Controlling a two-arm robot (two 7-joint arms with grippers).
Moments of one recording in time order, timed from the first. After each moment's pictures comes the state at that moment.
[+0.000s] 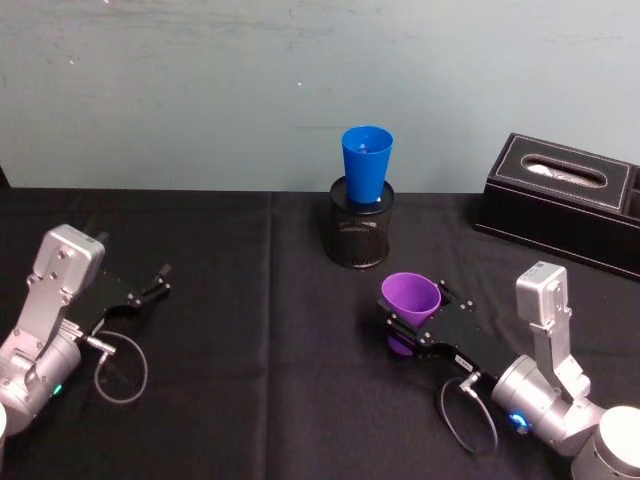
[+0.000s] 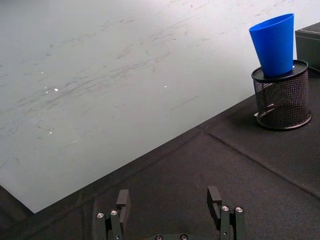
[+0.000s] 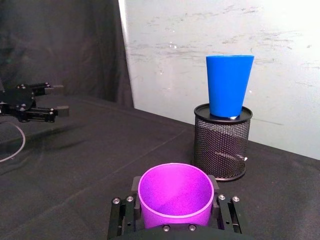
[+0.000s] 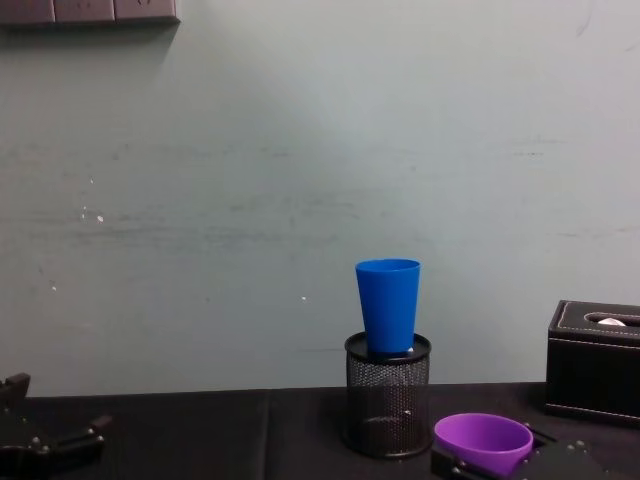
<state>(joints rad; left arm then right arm) -0.20 0.60 0.45 -1.41 -0.25 -0.12 0.03 0.28 0.29 -0.35 -1.11 0.35 -0.32 0.55</state>
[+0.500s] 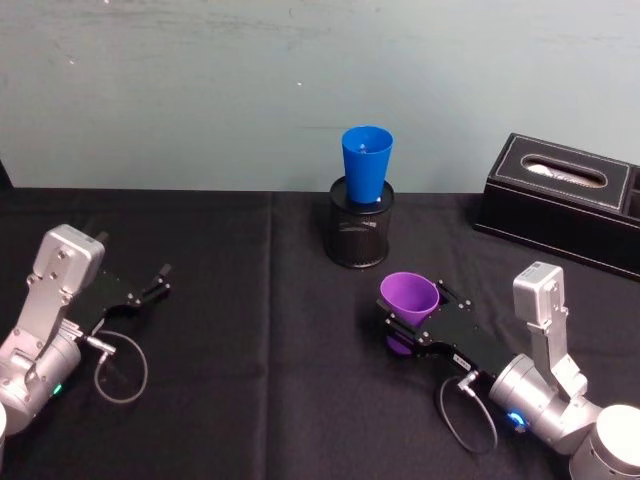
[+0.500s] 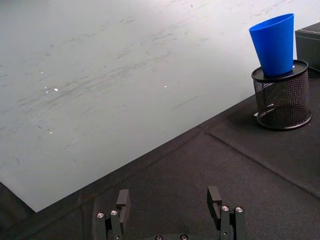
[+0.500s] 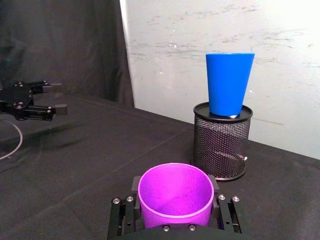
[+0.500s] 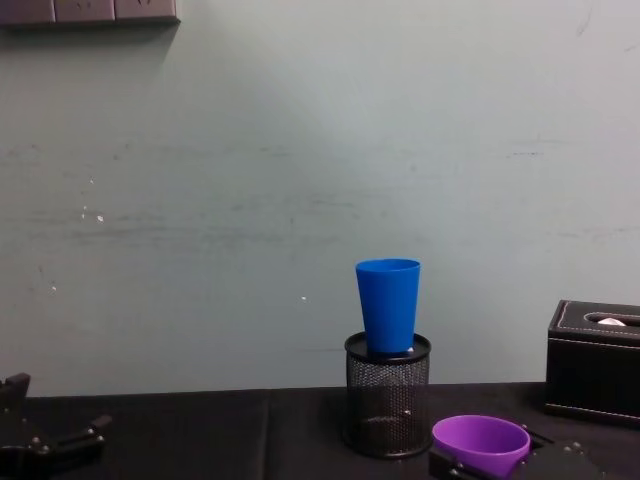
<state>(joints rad) -0.20 0.60 0.45 -1.41 -0.25 -0.12 0.03 0.30 0.28 -0.35 -1.08 0.34 -0.33 0.56</state>
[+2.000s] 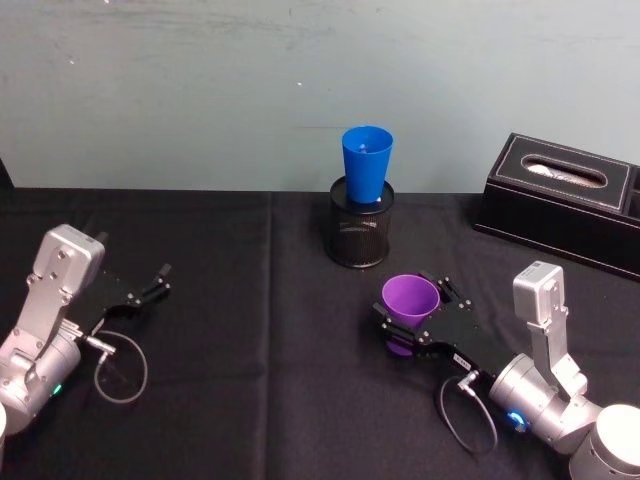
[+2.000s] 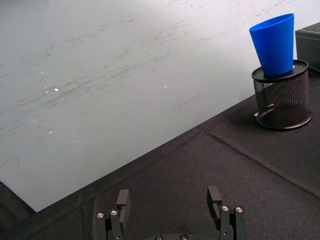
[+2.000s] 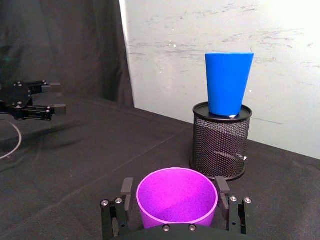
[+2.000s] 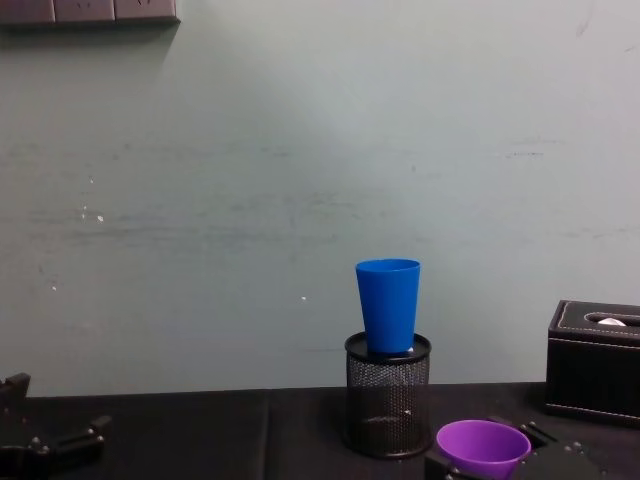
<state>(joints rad) -0.20 0.60 0.45 -1.41 -0.25 -0.12 0.03 0.30 0.28 -0.35 -1.08 0.34 -0.33 0.56</state>
